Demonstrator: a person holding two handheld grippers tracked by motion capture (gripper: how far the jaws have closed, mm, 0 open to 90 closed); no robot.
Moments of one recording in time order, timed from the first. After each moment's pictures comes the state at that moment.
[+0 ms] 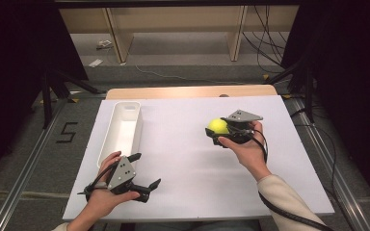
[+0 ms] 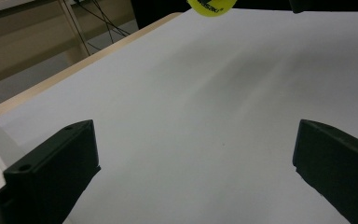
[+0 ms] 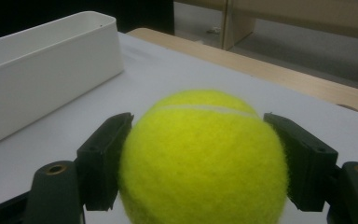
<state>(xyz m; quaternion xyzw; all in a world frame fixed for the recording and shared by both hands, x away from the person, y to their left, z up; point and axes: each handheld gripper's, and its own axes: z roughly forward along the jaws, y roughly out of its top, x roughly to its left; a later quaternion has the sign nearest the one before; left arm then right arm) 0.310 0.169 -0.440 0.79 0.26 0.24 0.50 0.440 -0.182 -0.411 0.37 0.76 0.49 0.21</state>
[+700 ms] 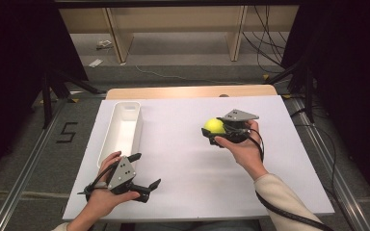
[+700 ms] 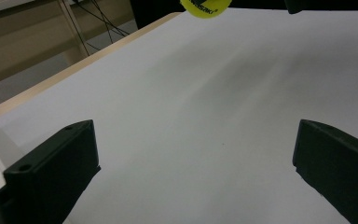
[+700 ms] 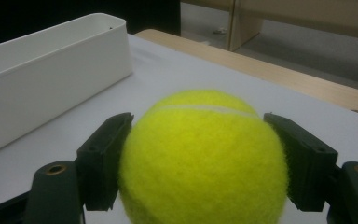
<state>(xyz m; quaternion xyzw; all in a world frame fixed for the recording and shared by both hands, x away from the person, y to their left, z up) 0.310 0.168 -0.440 0.79 0.26 0.24 0.50 0.441 -0.172 -0.410 0.36 0.77 0.49 0.20</state>
